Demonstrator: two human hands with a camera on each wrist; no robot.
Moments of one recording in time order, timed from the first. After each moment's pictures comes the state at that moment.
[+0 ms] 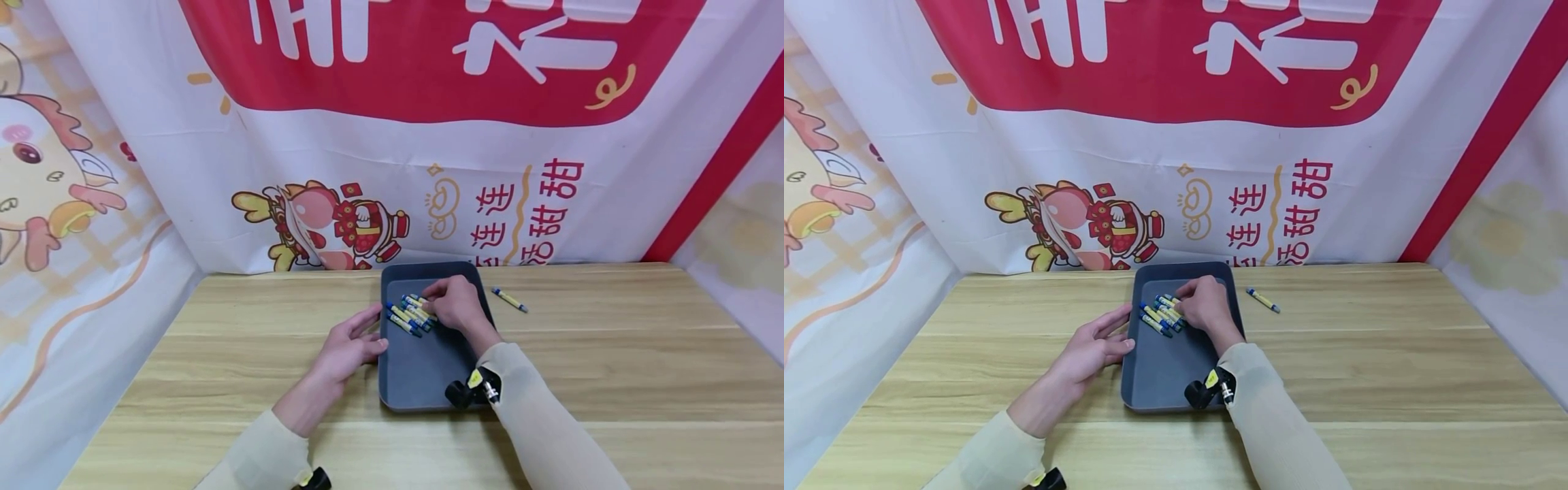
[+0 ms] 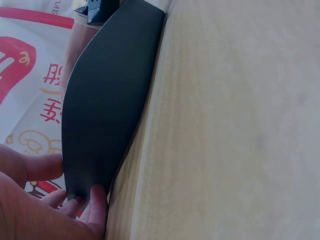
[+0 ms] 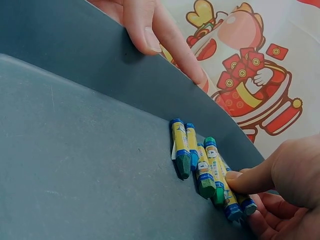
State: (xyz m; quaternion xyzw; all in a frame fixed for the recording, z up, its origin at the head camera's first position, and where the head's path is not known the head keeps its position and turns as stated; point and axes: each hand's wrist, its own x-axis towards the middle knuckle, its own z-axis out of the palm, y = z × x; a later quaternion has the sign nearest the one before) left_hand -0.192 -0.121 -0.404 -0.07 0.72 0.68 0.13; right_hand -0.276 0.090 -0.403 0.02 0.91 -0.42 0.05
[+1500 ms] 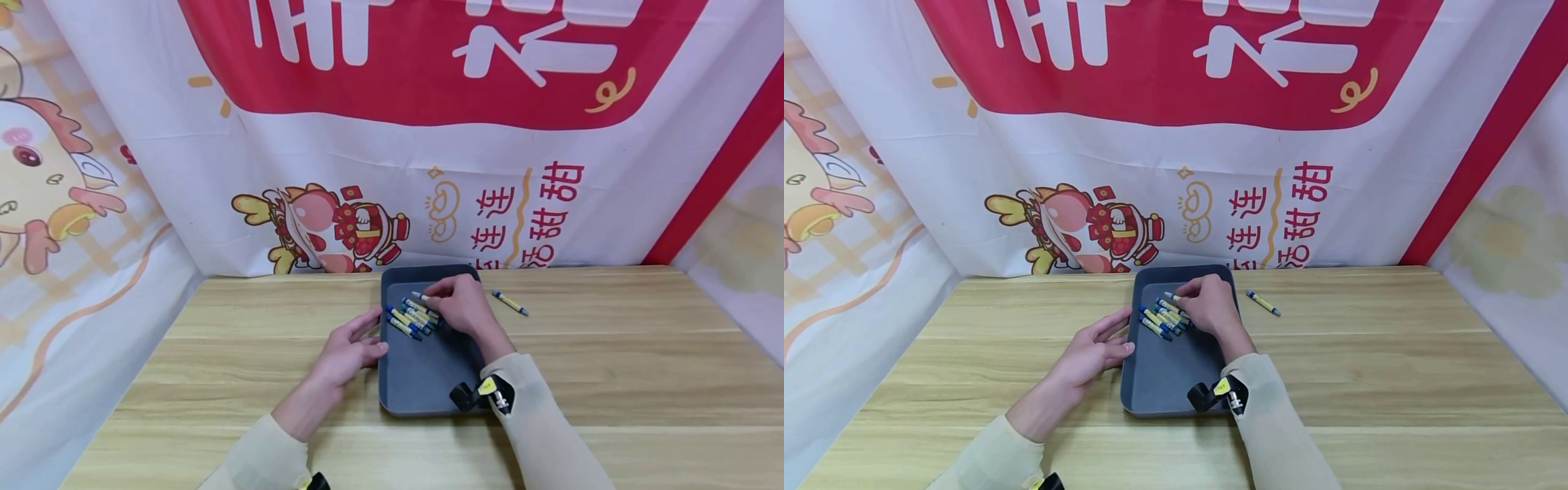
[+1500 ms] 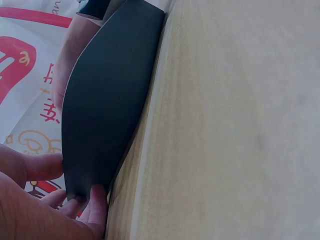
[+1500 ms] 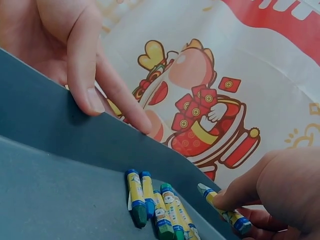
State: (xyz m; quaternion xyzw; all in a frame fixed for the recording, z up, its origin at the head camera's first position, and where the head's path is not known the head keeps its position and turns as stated) left_hand -0.193 -0.121 -0.405 -0.08 0.72 0.68 0.13; right_hand -0.265 0.102 -0.388 -0.02 0.90 -0.44 0.03
